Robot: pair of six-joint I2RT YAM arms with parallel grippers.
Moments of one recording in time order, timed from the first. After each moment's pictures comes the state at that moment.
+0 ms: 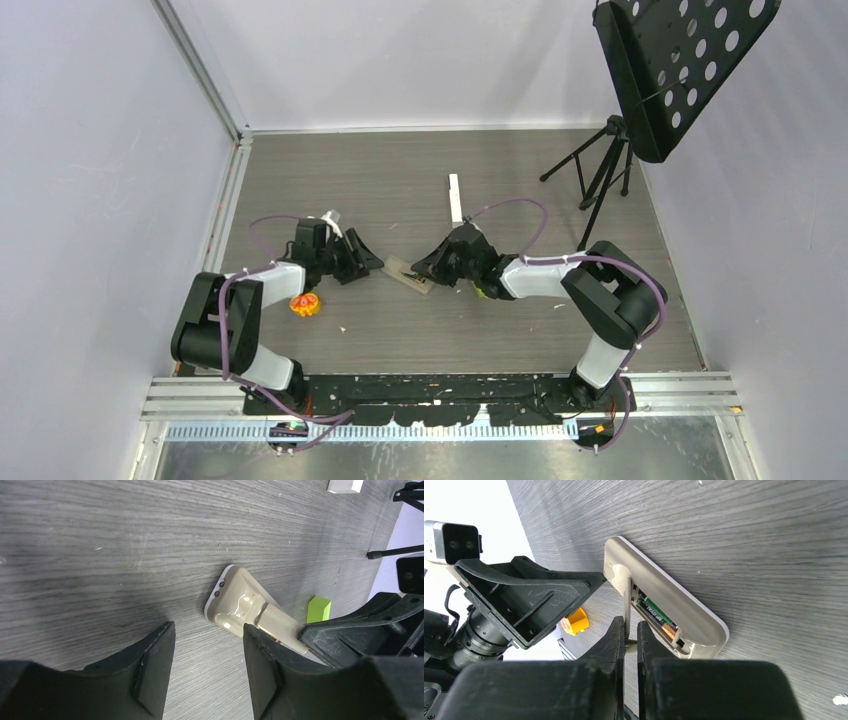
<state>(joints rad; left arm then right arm) -0.19 1.48 0.54 0.15 0.44 -0.71 0.78 1.71 0.77 0.33 -0.07 1.28</state>
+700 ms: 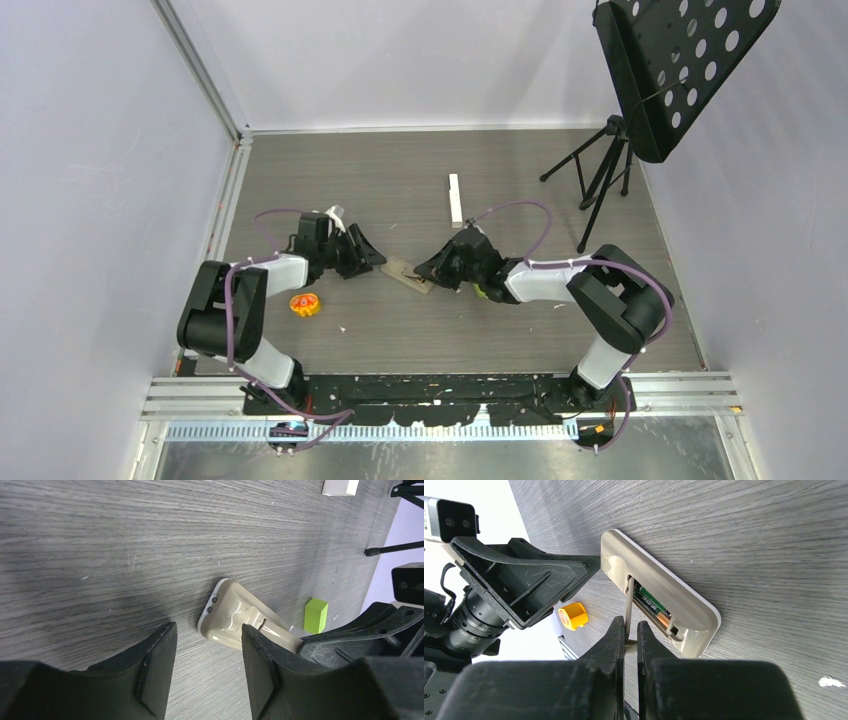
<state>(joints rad) -0.19 1.55 0.61 0.15 0.48 -0.68 0.78 1.68 0.72 0.34 -0.08 1.29</state>
